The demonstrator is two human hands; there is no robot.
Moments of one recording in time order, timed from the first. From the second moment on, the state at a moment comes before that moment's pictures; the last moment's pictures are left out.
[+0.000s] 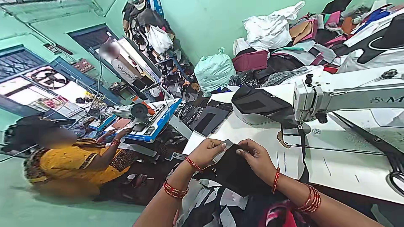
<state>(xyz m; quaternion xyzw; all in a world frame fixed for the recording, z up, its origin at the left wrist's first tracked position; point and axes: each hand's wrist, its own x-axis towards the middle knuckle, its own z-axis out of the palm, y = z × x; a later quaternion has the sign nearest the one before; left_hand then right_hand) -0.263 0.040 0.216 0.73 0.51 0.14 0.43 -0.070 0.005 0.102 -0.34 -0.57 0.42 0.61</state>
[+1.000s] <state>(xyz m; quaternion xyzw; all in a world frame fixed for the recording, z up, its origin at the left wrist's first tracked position) -0.255 -0.002 0.177 0.68 0.51 0.22 0.48 -0.071 -0.021 0.099 -0.38 -0.44 0.62 0.53</state>
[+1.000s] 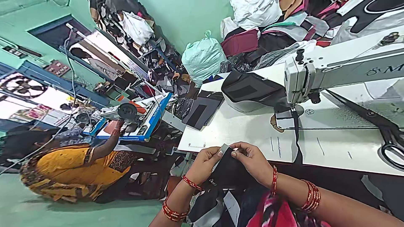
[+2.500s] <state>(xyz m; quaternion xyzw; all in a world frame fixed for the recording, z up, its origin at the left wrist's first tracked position) -0.300 -0.031 0.229 0.87 0.39 0.29 0.05 -0.081 -0.046 0.073 -0.36 -0.53 0.55 0.54</state>
